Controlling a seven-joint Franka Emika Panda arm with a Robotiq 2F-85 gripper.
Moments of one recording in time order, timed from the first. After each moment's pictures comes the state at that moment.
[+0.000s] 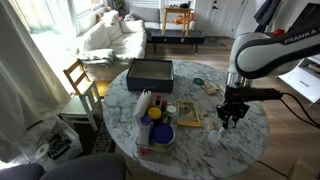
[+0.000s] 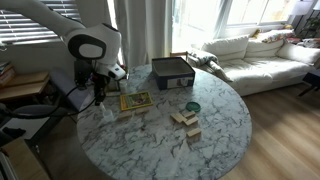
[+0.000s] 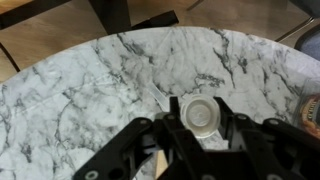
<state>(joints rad) -0.04 0.06 -0.04 -2.29 0.23 2.03 0.21</state>
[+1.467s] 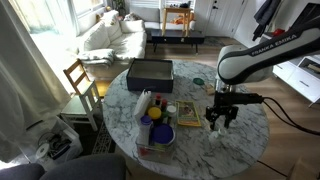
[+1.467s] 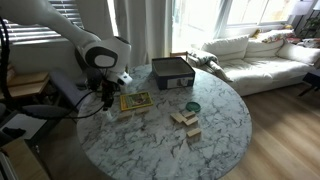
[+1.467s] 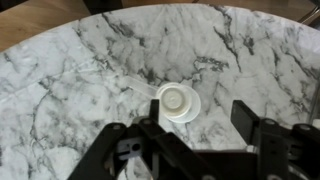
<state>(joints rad) -0.04 0.24 -0.04 -2.18 0.26 2.06 0.22</state>
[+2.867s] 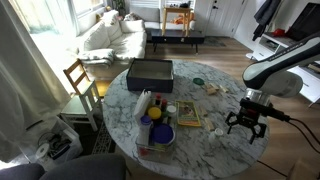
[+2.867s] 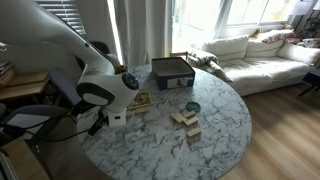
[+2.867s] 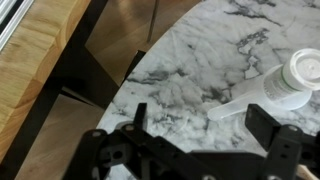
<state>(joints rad) -0.17 0.23 -0.18 -2.41 0.57 2.10 0.44</state>
